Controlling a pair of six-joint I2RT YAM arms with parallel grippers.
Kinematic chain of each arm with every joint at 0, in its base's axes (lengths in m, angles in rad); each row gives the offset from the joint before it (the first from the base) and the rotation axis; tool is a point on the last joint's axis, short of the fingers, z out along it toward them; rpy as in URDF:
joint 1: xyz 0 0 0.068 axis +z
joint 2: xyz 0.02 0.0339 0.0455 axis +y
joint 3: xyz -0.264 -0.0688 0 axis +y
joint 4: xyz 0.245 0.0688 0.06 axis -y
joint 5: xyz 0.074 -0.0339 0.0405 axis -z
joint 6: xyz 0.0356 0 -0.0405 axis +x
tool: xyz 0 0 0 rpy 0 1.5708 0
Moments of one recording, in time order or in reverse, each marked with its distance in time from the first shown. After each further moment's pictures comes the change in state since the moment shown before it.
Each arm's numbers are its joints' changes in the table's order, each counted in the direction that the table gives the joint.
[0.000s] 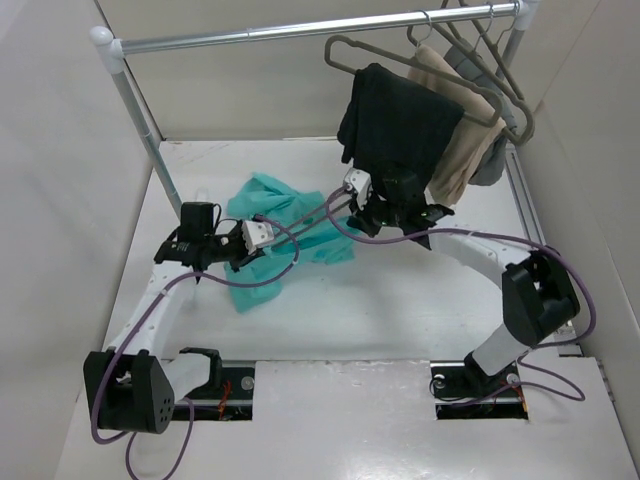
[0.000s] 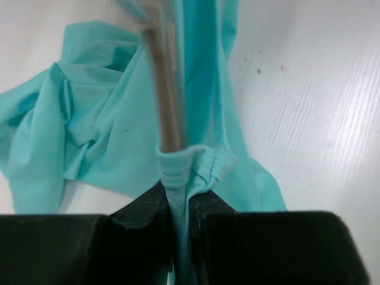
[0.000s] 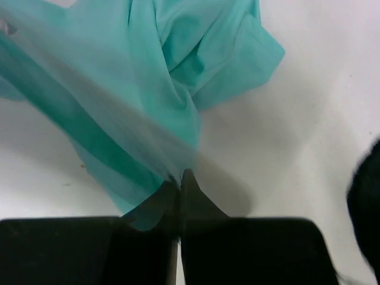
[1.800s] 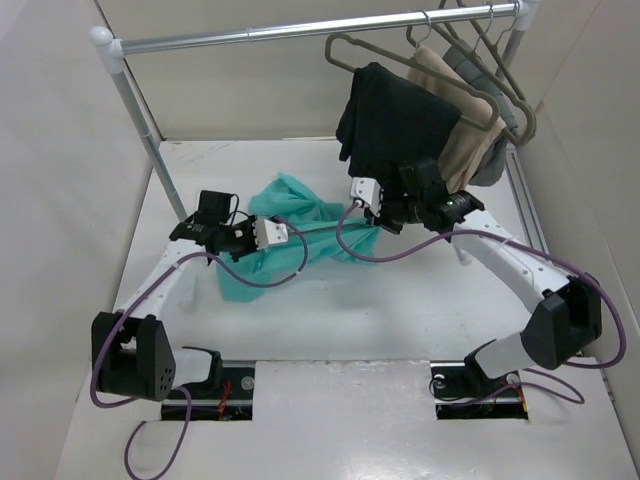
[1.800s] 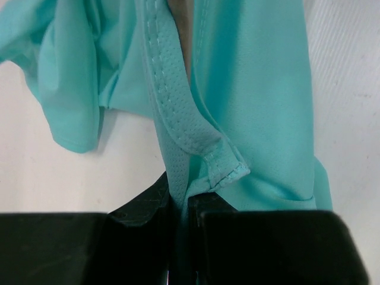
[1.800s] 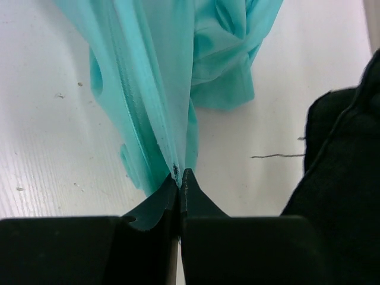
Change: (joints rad) left arm -0.062 0.164 -0.108 -0.067 -0.273 0.245; right arm -0.034 -0.168 -0.131 -0.459 -0.035 -0.446
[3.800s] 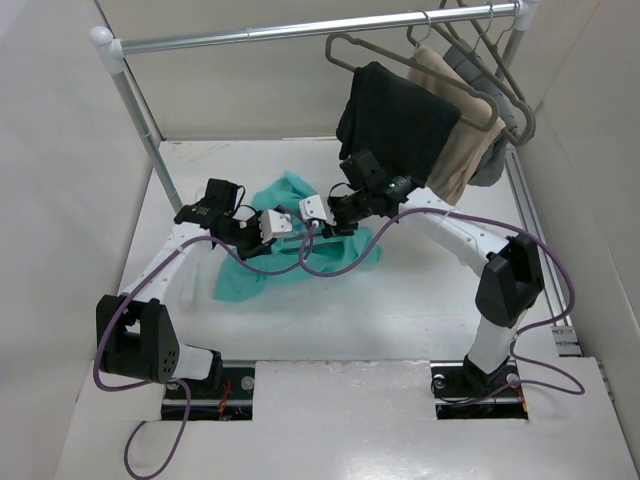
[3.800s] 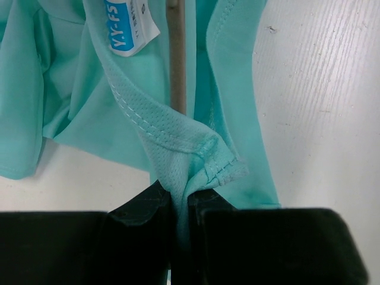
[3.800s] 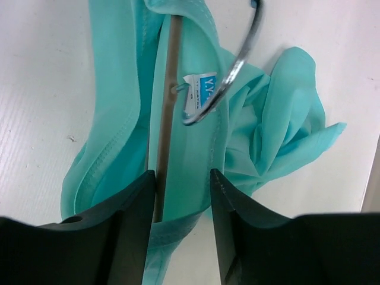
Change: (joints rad) left arm -0.052 0.101 -0.143 -0.199 0.135 -0.079; right arm 0.192 0.344 -0.367 -0.169 -0.138 -0.333
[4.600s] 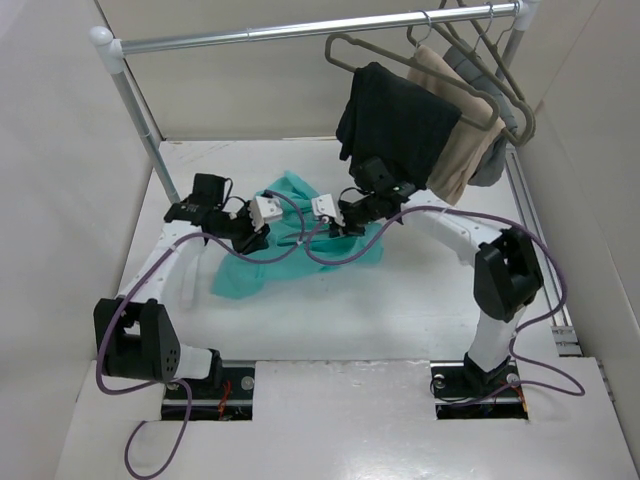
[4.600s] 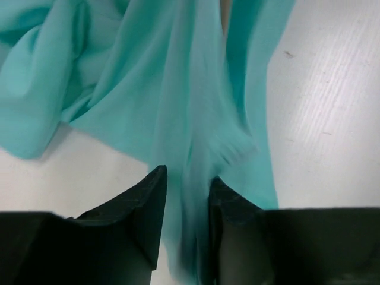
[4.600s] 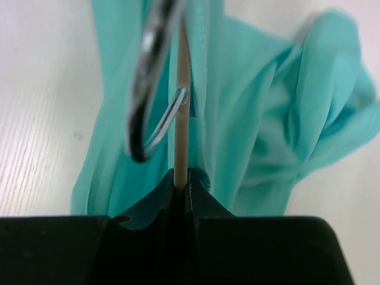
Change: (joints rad) left arm 0.061 -0.003 -0.018 0.041 0.047 -0.115; right arm -0.062 0.044 0.097 0.095 -0.092 0.060
